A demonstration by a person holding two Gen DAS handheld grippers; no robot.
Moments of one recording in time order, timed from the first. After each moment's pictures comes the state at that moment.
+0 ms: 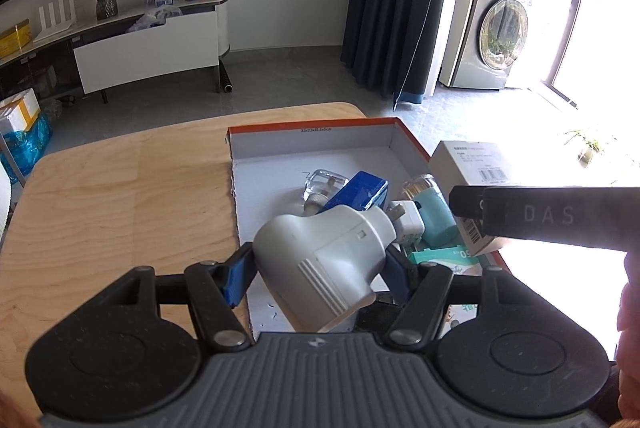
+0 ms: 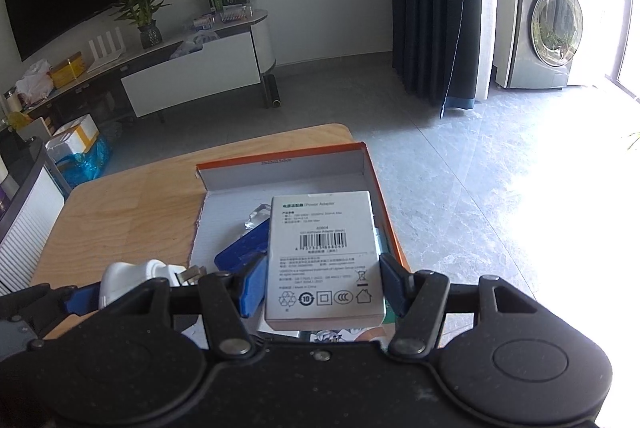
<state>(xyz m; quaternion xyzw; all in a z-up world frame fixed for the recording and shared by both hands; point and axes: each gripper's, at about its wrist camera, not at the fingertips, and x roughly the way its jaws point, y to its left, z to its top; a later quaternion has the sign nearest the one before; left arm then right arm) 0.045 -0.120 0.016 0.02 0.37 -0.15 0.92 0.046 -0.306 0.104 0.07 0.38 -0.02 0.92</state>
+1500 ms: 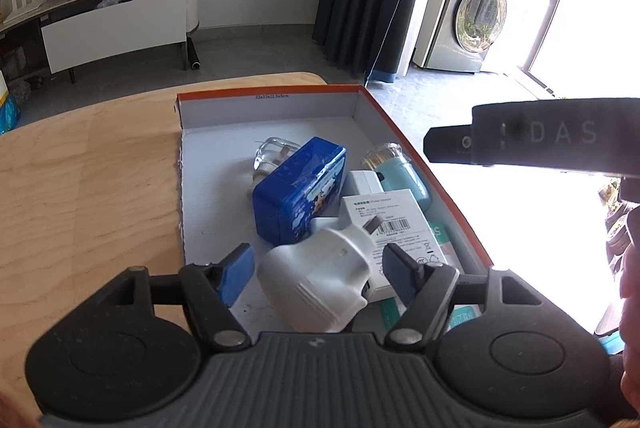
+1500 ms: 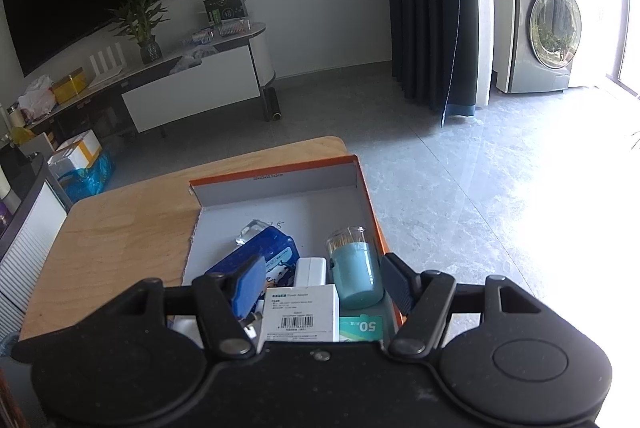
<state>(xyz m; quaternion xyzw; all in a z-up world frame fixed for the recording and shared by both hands) 0.047 -0.145 -0.008 0.00 0.39 -0.19 0.90 0.047 -0.323 0.104 0.08 0.36 -0.02 0.93</state>
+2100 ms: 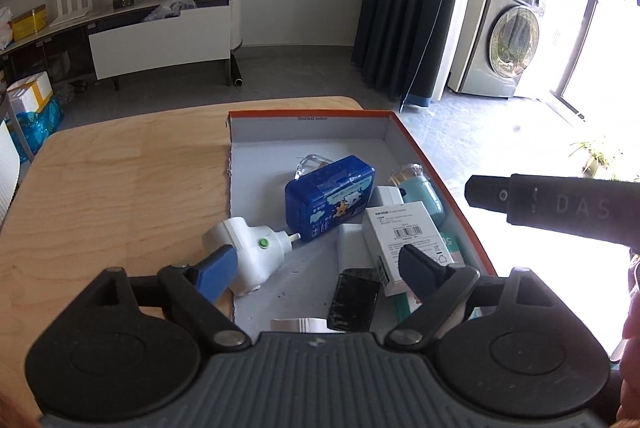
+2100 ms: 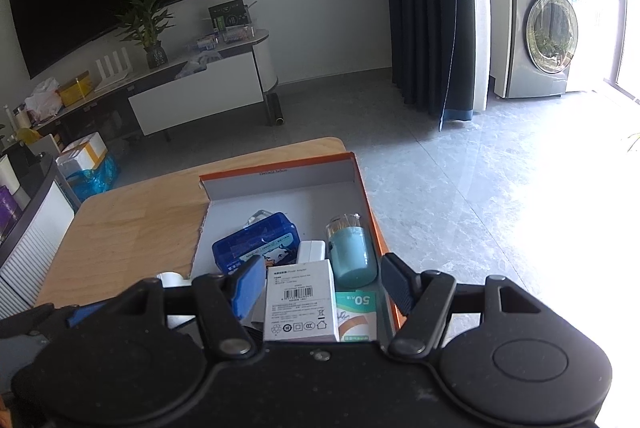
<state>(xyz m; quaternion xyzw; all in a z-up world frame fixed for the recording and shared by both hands) 0.012 -0.135 0.019 -0.01 0.37 -0.12 0.92 0.011 -0.324 0.109 0.08 0.35 -0.01 0.93</state>
